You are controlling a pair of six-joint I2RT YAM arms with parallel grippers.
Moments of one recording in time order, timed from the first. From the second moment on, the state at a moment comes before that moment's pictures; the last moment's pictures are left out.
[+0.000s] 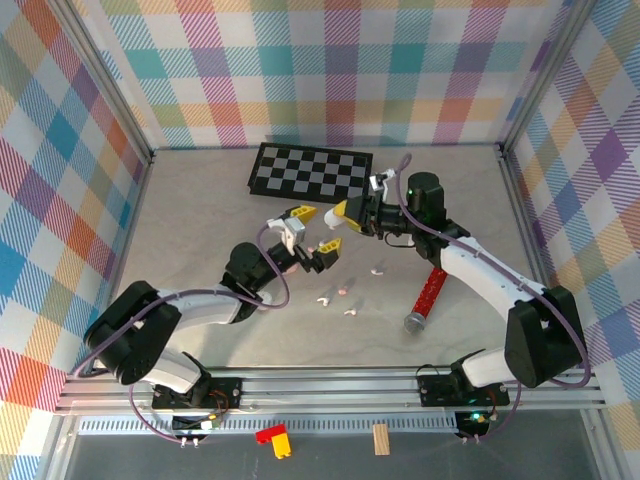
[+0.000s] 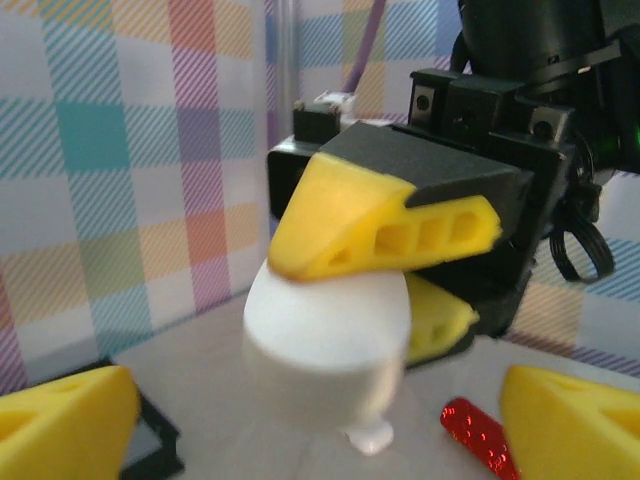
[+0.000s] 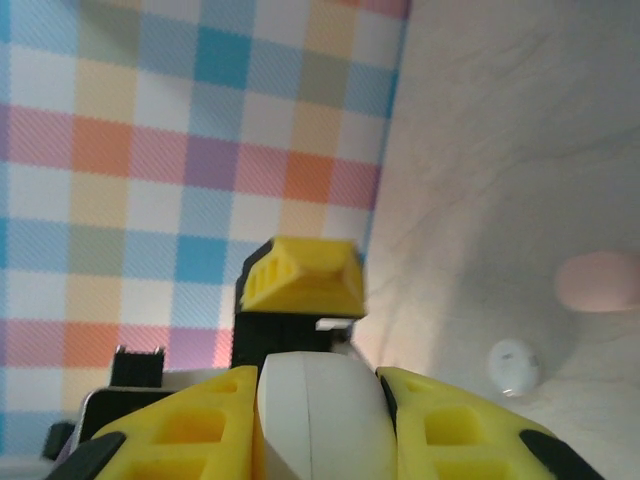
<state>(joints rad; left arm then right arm) -0.67 1.44 0.50 1.14 0.27 -0.06 0.41 1.40 0.95 0.15 -0.83 1.08</state>
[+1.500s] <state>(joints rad) -0.58 1.65 1.10 -0.63 -0.12 0.26 0.26 1.66 0.98 -0.10 -0.30 0.70</state>
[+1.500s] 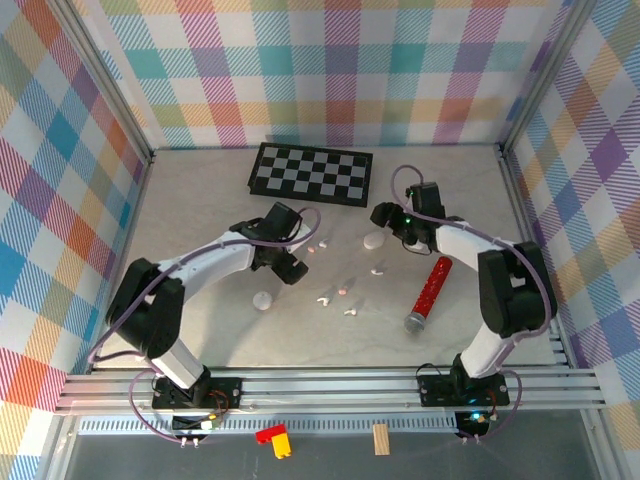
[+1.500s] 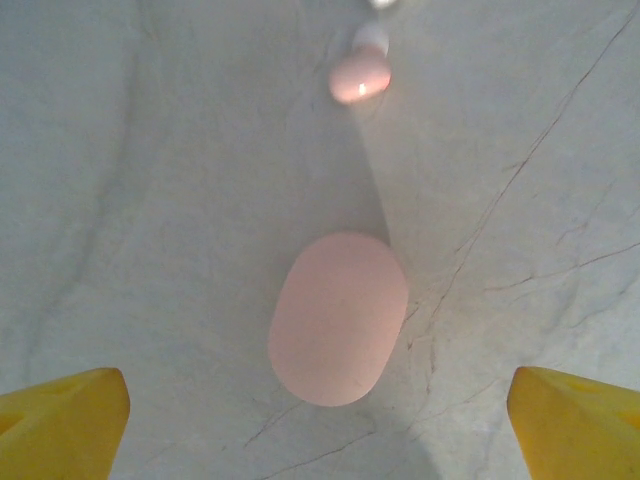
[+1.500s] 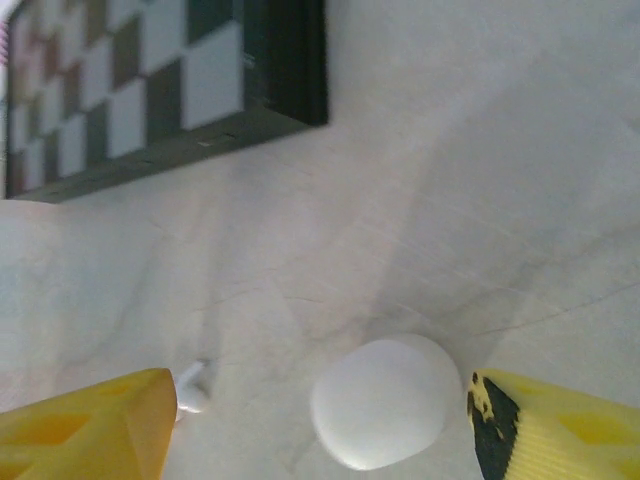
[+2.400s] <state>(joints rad) -0.53 1.89 1.24 -0.72 -0.04 0.39 0.26 1.48 0.90 -0.16 -0.40 0.68</state>
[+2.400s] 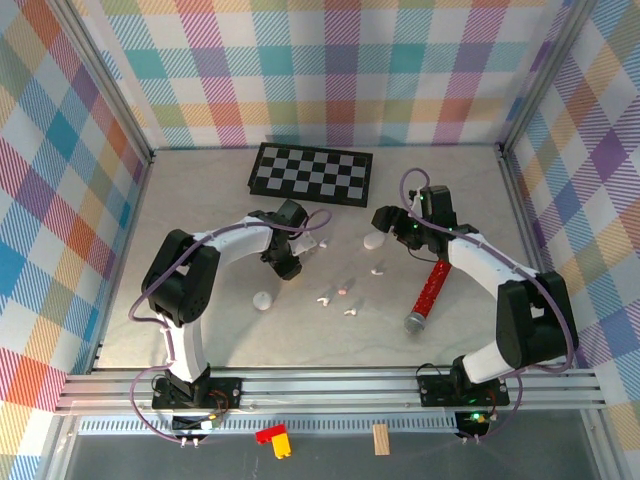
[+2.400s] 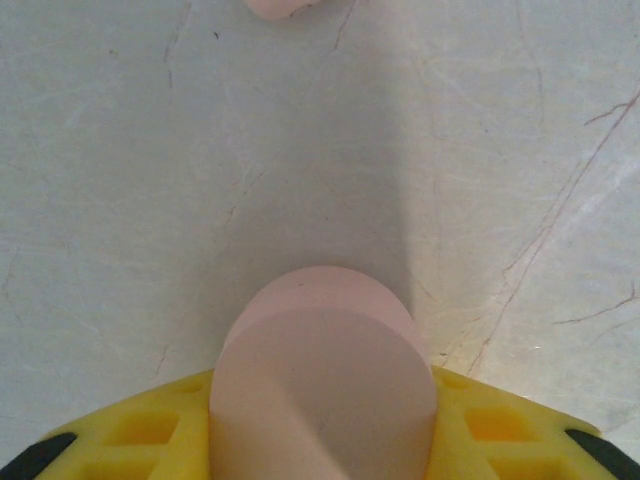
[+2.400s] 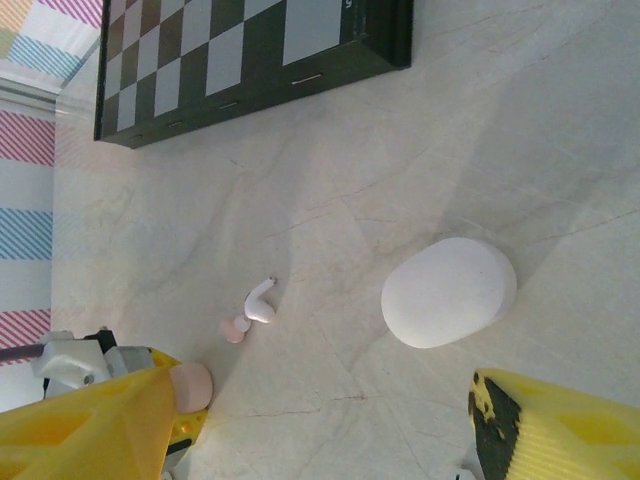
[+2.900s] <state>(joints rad) -0.55 1.54 0.98 -0.36 0.20 0.43 0.29 1.41 0.90 -0.28 -0.69 0.64</state>
